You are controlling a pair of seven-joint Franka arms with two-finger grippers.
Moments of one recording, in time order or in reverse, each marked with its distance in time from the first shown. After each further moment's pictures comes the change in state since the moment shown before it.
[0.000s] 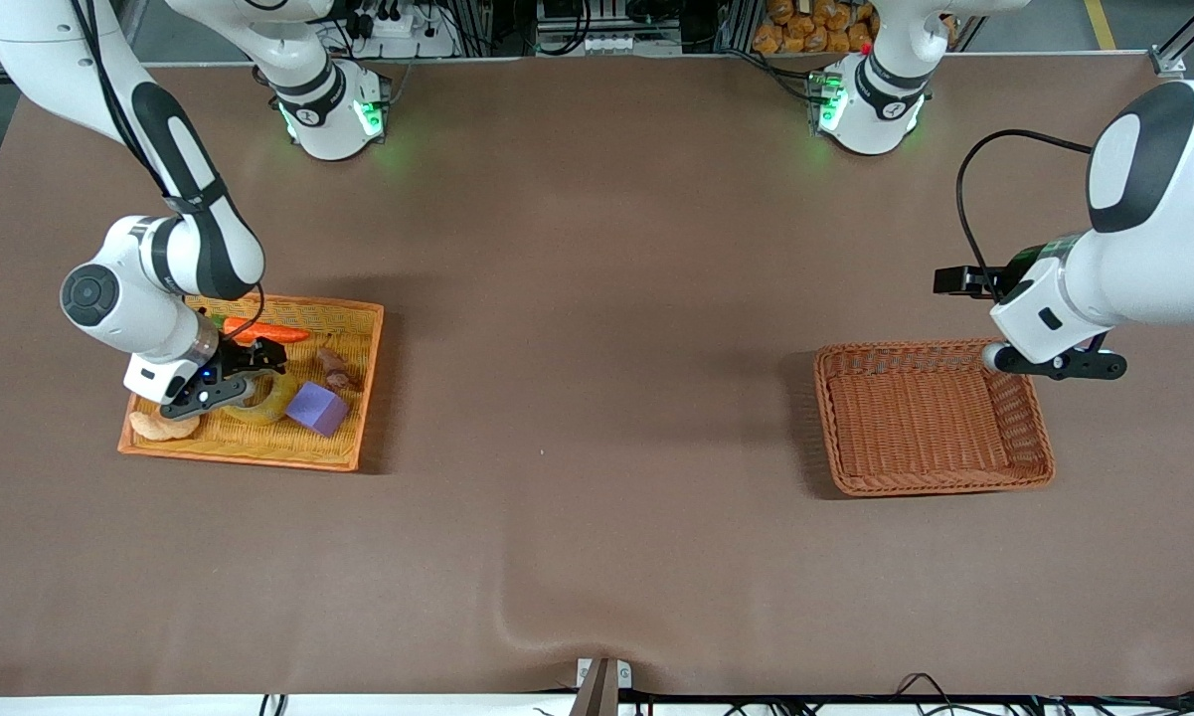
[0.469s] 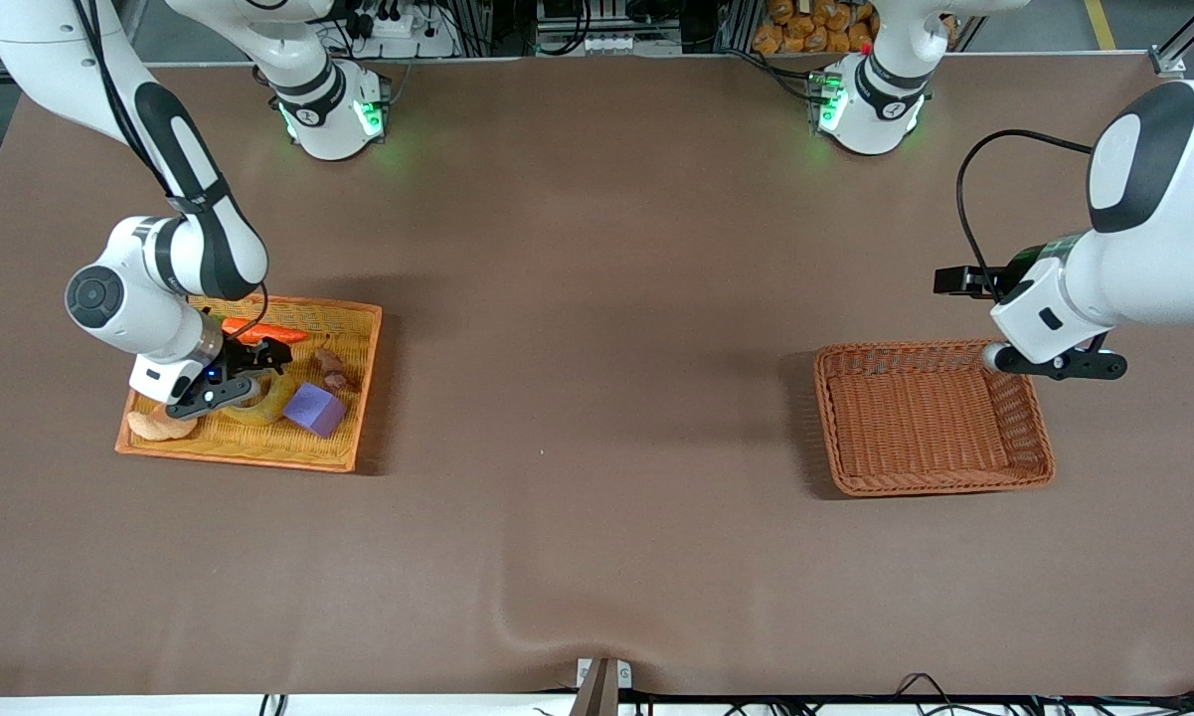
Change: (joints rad) left arm 0.000 0.000 0.000 0.000 0.000 0.000 0.000; right arm 0.003 0.003 0.004 0.000 0.001 -0.012 0.007
